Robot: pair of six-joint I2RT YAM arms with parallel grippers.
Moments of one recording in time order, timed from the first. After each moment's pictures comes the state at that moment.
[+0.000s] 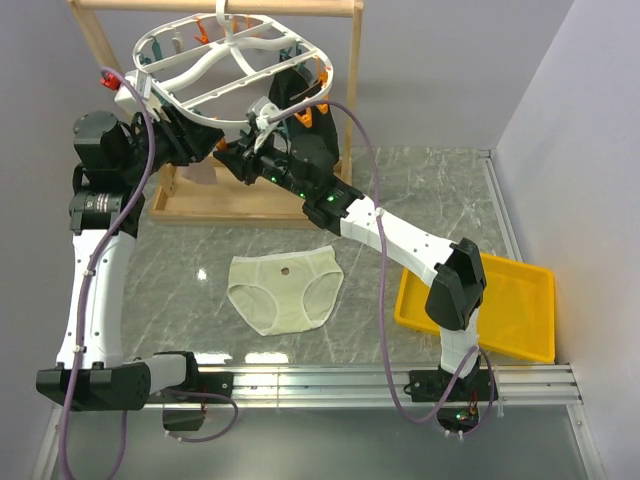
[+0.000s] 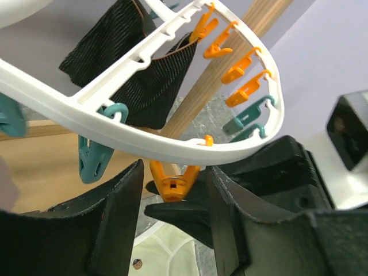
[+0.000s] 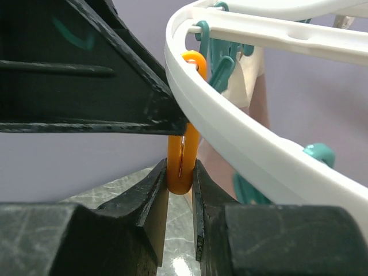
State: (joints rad) left arm 0.01 1.22 1.55 -0.37 0.56 -0.47; right arm 0.89 1.91 1.83 0.28 -0.20 0.07
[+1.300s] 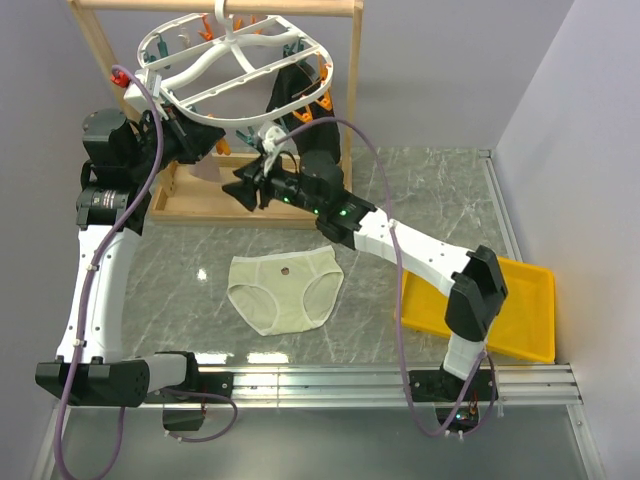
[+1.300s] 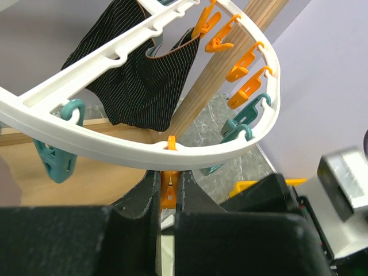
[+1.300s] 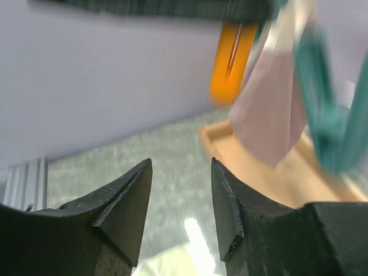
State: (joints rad) left arm -0.02 1.24 1.56 -0.35 0.53 -0.44; right arm 0.89 1.80 1.64 0.26 -0.28 0.07
